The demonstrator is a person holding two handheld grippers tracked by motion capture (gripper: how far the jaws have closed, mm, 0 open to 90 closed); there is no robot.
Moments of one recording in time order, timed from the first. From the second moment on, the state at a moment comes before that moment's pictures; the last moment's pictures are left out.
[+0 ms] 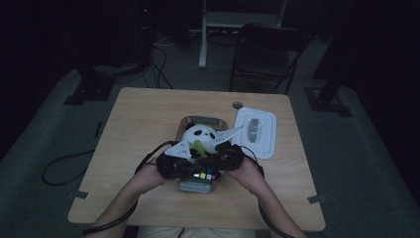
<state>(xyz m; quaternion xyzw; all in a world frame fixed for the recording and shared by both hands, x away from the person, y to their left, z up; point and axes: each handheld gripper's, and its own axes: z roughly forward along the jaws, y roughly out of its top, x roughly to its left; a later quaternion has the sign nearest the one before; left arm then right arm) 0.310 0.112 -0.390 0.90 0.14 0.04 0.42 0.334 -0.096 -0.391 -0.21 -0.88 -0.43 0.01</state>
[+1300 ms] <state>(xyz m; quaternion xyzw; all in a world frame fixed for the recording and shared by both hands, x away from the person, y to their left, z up) 0.329 0.174 -0.387 0.86 0.25 0.10 0.42 0.351 -0.197 -0.403 -0.39 -0.79 -0.47 -0.10</state>
